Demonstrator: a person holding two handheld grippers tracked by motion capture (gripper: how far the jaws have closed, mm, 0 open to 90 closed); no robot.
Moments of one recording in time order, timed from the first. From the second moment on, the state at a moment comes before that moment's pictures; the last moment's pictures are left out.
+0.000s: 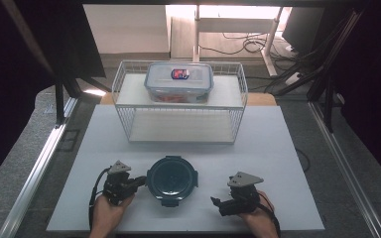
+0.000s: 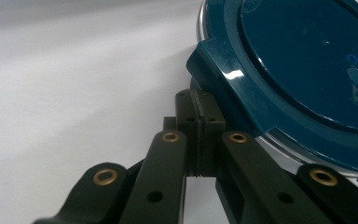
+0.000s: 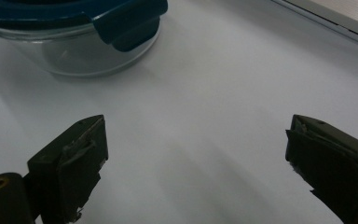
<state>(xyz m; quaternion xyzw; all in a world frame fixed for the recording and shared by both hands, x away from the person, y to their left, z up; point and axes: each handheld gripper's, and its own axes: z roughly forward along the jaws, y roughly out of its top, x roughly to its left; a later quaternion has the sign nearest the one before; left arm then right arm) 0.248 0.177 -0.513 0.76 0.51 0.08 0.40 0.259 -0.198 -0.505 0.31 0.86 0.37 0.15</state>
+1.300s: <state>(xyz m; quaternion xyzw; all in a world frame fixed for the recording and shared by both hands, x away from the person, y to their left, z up) 0.219 0.187 -0.517 0.81 0.39 0.10 0.42 0.259 -0.206 -0.501 0.32 0.85 0.39 0.15</state>
